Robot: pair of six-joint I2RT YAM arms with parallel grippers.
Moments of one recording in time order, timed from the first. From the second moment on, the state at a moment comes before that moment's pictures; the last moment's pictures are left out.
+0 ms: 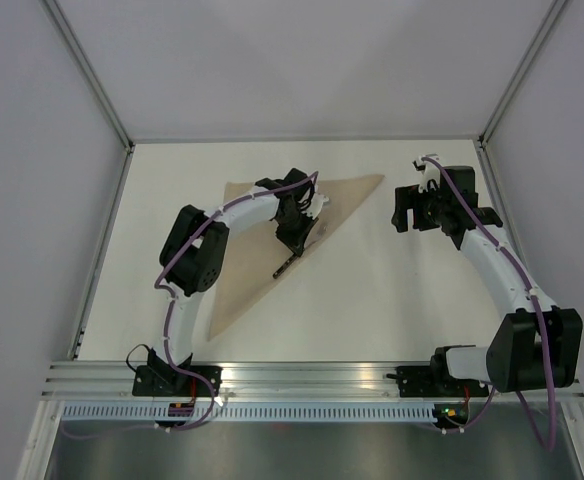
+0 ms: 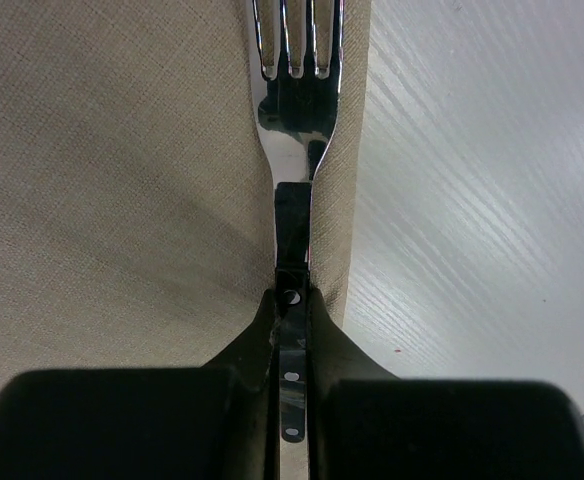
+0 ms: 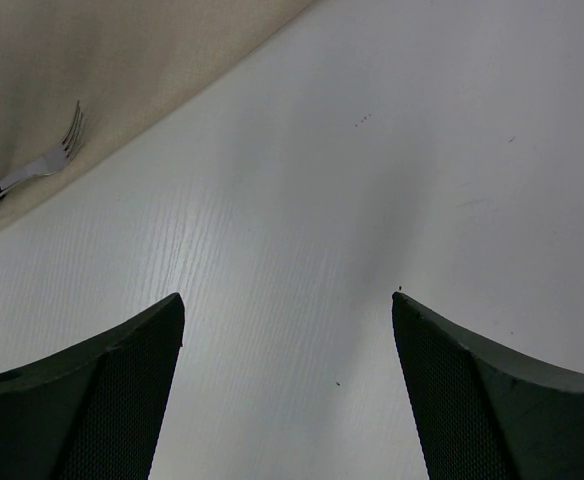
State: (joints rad) left arm -0.61 2.16 1.65 -0.77 0.27 0.09; right arm 0.06 1.31 1.03 -0.46 -0.20 -0.05
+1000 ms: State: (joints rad) left arm -0.63 2.22 1.75 -0.88 0.23 0.11; right arm 0.06 1.33 1.03 -0.46 -0.20 -0.06
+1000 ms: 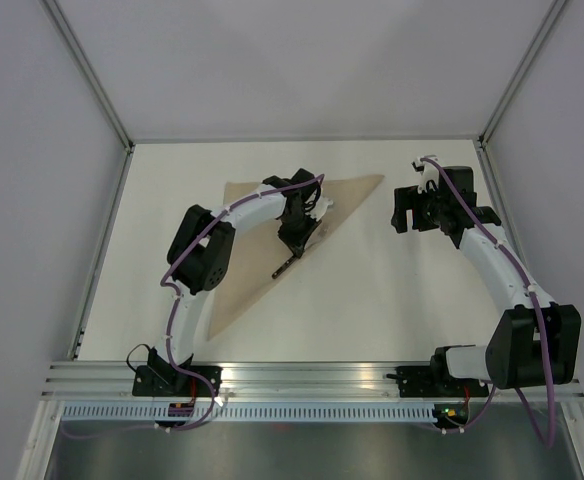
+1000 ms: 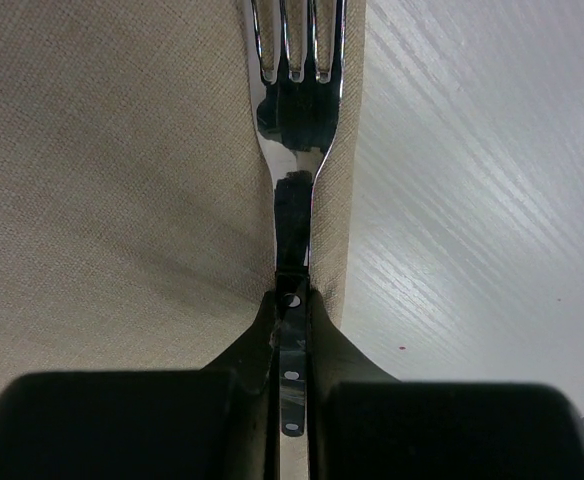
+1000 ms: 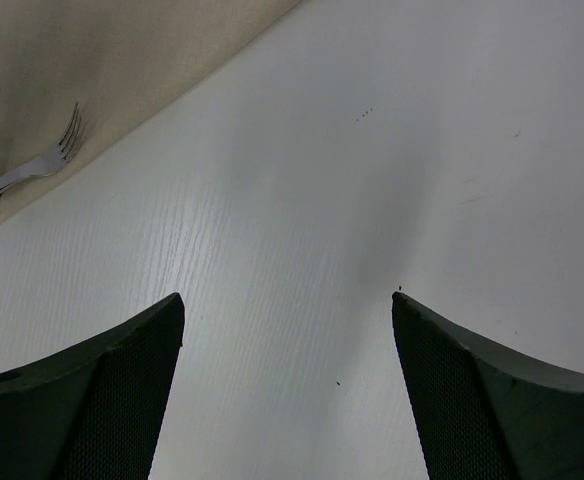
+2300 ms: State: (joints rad) left arm -0.63 2.08 1.78 -0.89 0.14 0.07; right arm 0.08 1.33 1.03 -0.47 -0.23 -0.06
